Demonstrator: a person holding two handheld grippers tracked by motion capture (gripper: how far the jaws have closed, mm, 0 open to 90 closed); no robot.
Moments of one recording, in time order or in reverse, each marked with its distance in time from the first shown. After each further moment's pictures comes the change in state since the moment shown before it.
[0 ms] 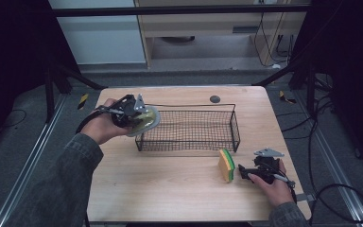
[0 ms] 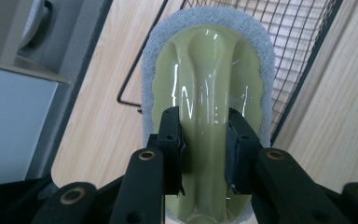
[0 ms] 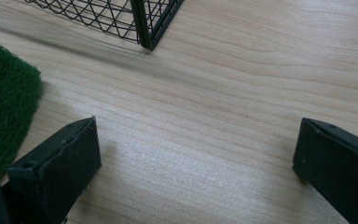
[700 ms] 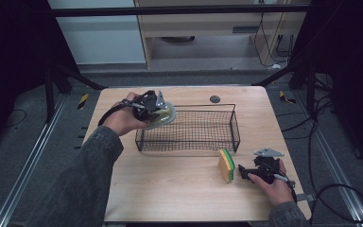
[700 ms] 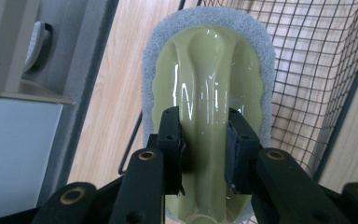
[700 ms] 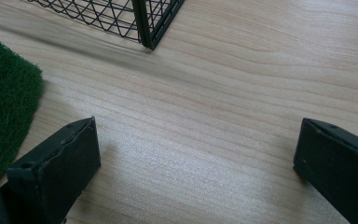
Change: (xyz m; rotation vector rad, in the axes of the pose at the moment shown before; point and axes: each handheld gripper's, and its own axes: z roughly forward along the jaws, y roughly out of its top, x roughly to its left) left arm 0.005 0.045 0.037 -0.013 0.005 0.087; right arm 0.000 0.000 0.000 0.001 0.005 -0.005
